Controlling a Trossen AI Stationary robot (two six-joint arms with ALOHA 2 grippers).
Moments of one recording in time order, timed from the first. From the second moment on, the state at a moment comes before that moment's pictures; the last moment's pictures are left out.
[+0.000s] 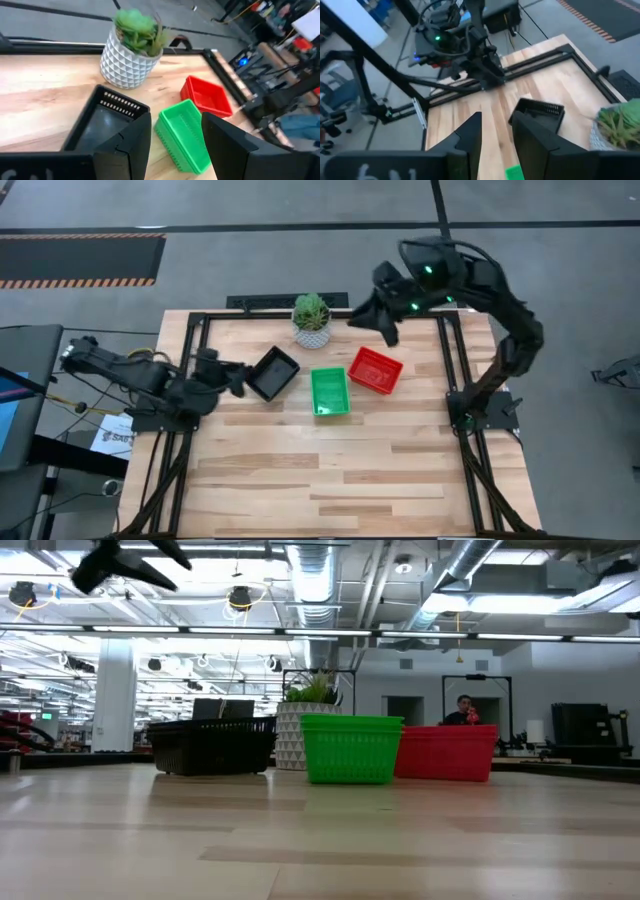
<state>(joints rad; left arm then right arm) -0.37 0.85 0.88 -0.80 -0.92 -1.29 -0.23 1.65 2.35 -1.14 -0.27 0.27</state>
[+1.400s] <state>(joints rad) 0.17 1.62 0.87 -0.22 -0.36 -0.67 0.49 1.49 2.34 -1.33 0.45 0.53</state>
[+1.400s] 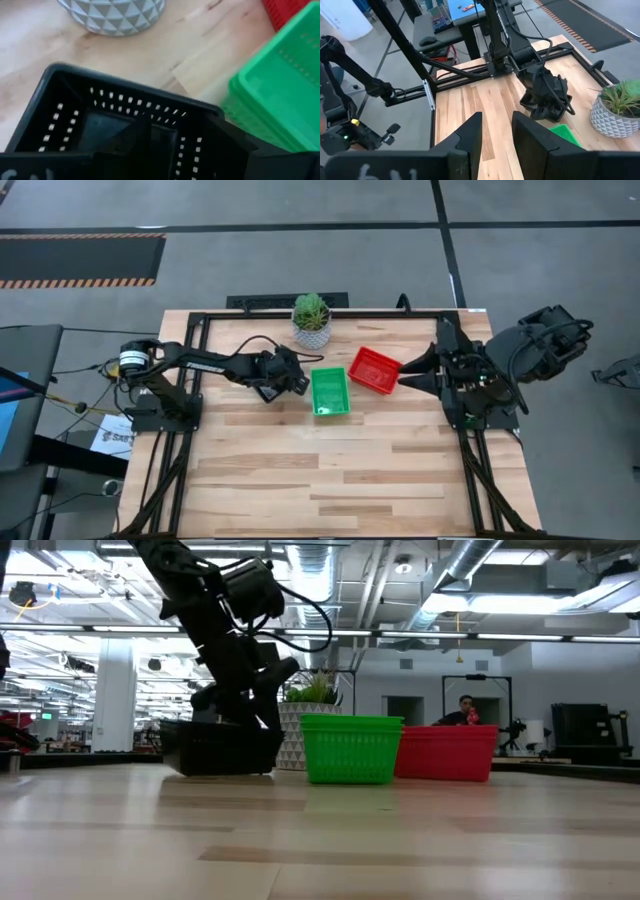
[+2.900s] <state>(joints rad) 0.01 0.35 0.62 -0.02 0.05 -0.39 0.30 0.55 0.71 -0.04 0.46 0.35</state>
